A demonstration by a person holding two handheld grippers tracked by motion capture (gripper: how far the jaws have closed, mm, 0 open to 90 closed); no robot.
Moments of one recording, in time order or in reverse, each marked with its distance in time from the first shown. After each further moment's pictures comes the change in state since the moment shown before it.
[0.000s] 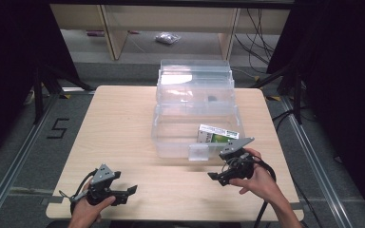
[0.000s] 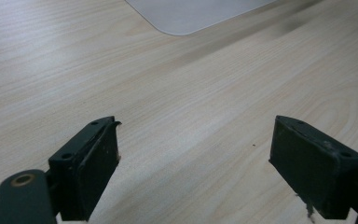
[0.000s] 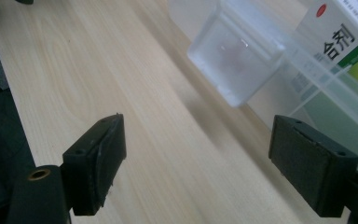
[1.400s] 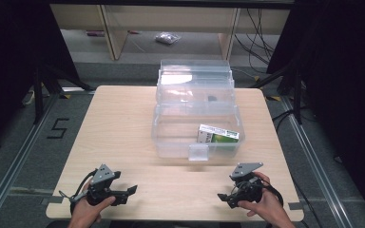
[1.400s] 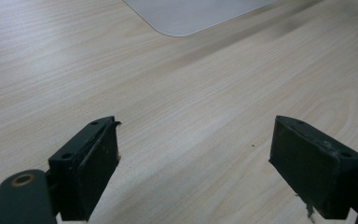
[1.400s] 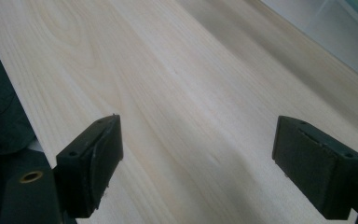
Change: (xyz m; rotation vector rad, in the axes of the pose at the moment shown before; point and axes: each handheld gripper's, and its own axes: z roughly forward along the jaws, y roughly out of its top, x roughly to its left) left arm 0.000 0.001 -0.001 0.001 -0.004 0.006; right arm 0.014 -0.073 0.009 0.055 -0.019 0.076
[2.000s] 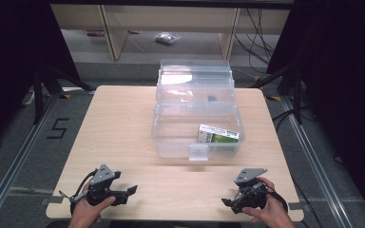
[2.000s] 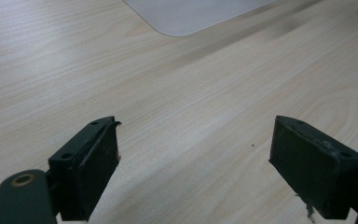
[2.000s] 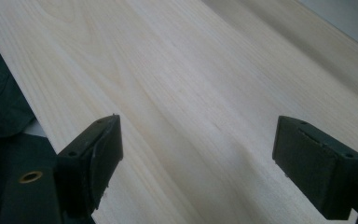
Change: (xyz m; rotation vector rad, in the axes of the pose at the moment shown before) left arm -0.001 0.000 -0.001 0.009 0.009 0.002; right arm 0.004 -0.015 -0.005 0.021 -0.029 0.017
